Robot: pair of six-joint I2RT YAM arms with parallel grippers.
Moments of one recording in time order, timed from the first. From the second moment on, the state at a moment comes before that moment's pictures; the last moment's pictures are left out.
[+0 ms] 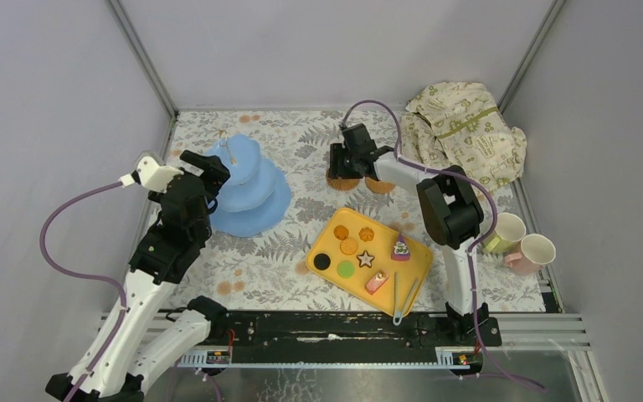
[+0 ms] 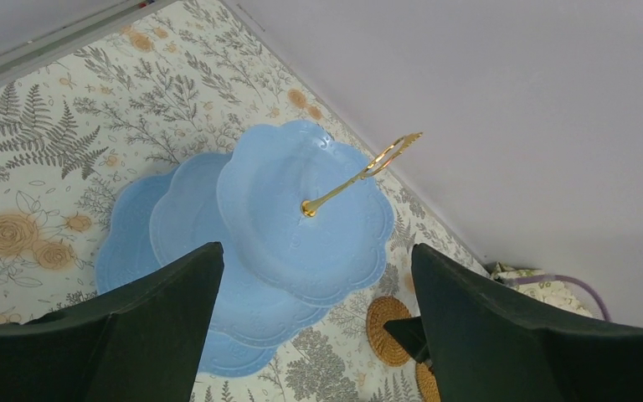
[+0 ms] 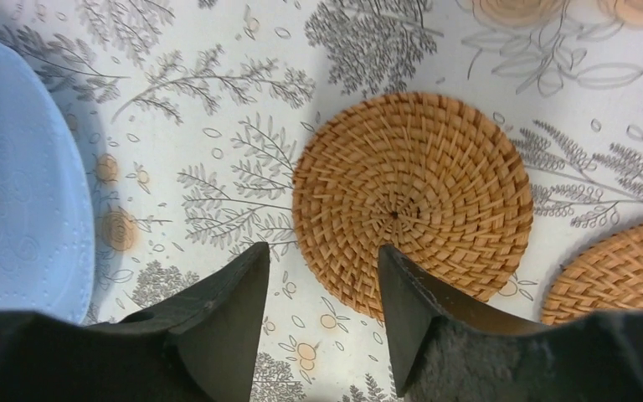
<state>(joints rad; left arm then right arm) -0.42 0.74 0.95 -0.48 -0.74 -0.83 0.53 2.15 1.54 -0.22 -0.07 0.43</state>
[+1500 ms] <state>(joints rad) -0.99 1.30 0.92 -0.44 -0.58 -0.62 0.65 1.12 0.87 -0.25 0.59 0.40</state>
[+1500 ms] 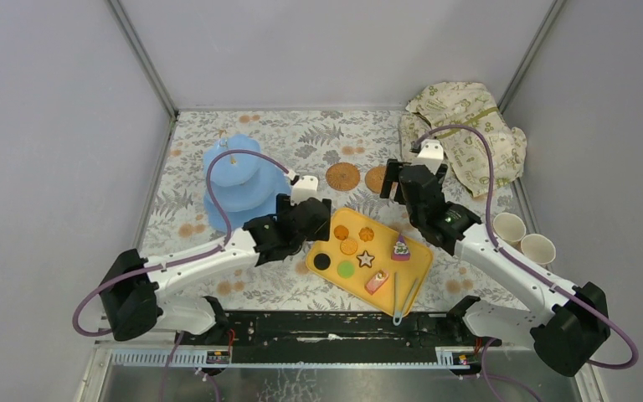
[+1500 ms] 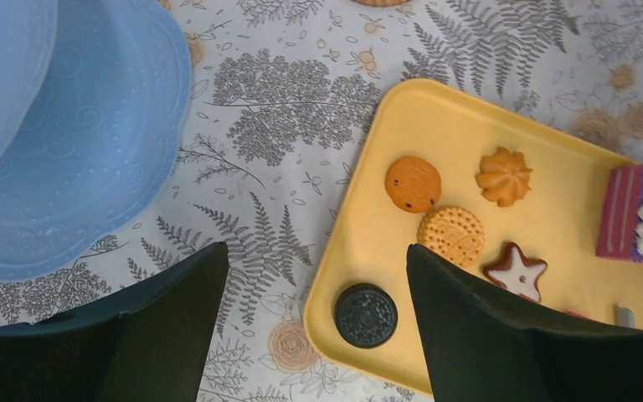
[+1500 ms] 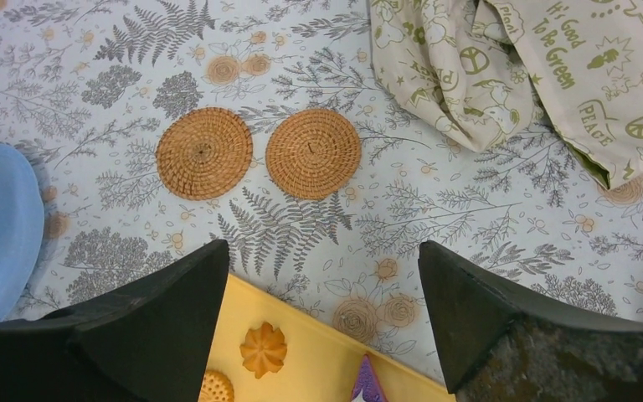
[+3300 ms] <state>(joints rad) -0.81 1.83 1.05 -0.19 -0.27 -0.59 0.65 0.93 0.78 -0.58 0.55 0.61</state>
